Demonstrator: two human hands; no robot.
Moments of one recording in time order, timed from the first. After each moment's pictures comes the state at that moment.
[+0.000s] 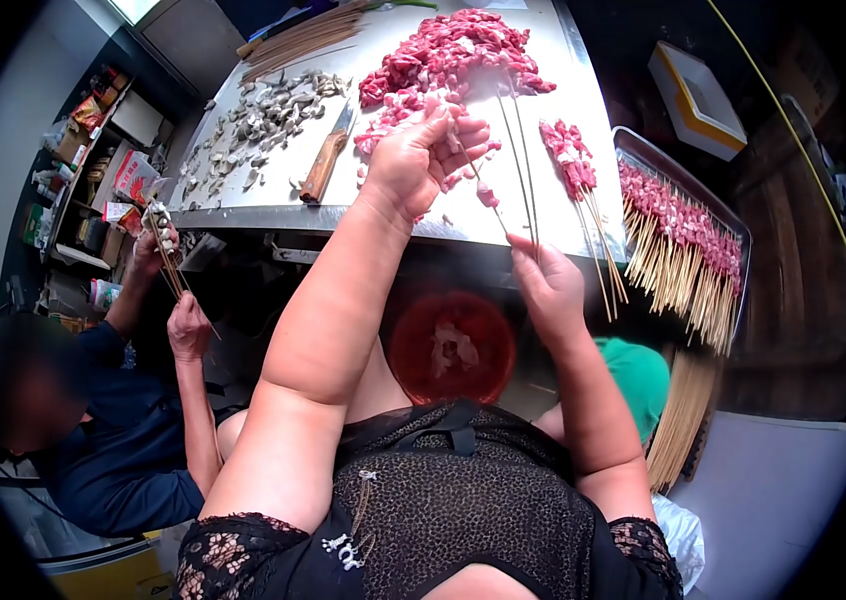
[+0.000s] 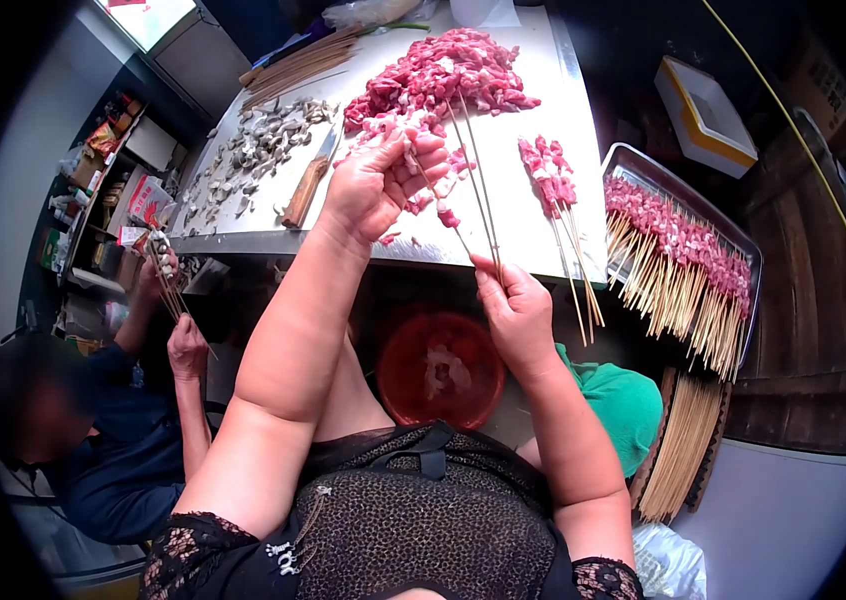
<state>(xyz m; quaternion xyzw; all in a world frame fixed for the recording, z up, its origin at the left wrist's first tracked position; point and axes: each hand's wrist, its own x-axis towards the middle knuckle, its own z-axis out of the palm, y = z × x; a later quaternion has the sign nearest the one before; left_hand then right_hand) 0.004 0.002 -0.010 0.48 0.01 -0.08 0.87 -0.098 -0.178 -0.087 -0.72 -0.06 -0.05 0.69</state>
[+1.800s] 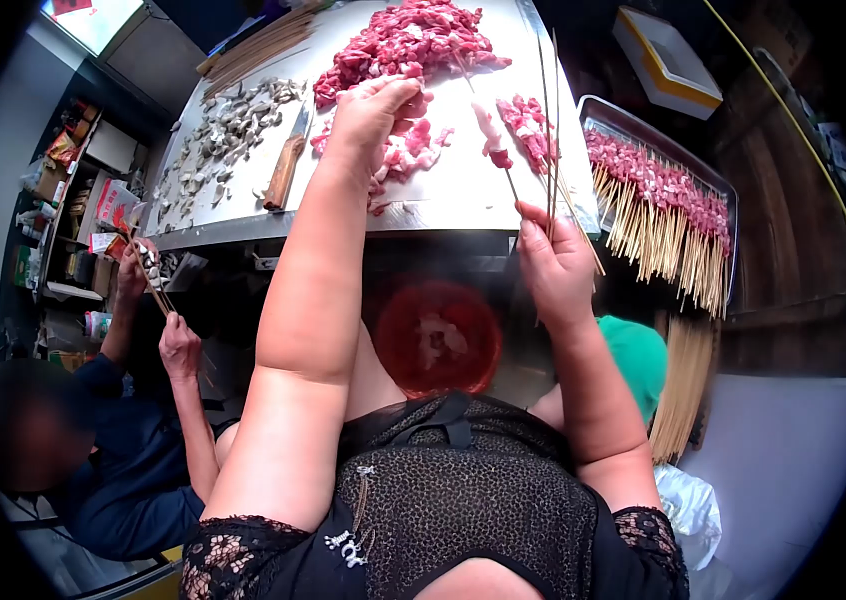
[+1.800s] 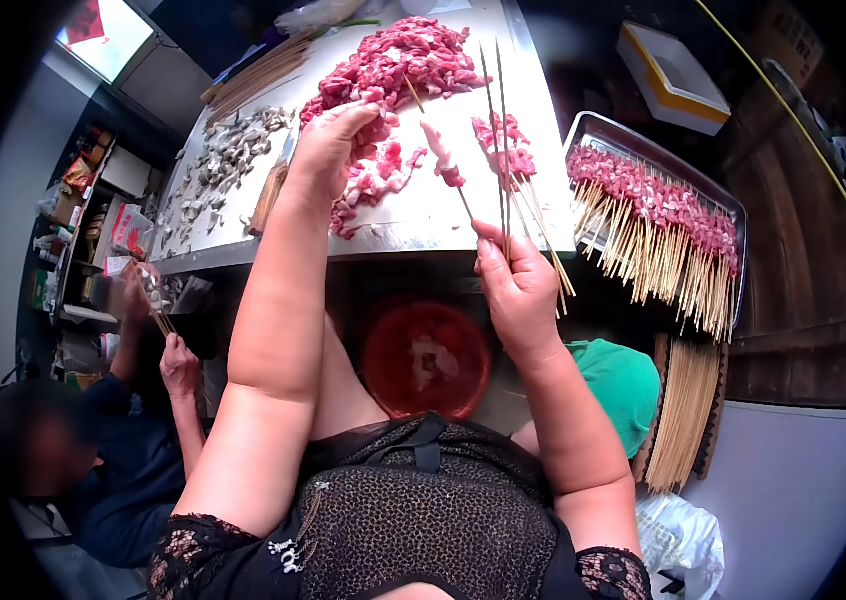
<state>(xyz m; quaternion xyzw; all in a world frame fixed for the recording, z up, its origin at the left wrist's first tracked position) 0.046 -0.002 -0.009 0.70 -0.01 -0.01 0.72 -0.103 -0.203 -0.077 -0.59 -0.01 -0.05 0.81</state>
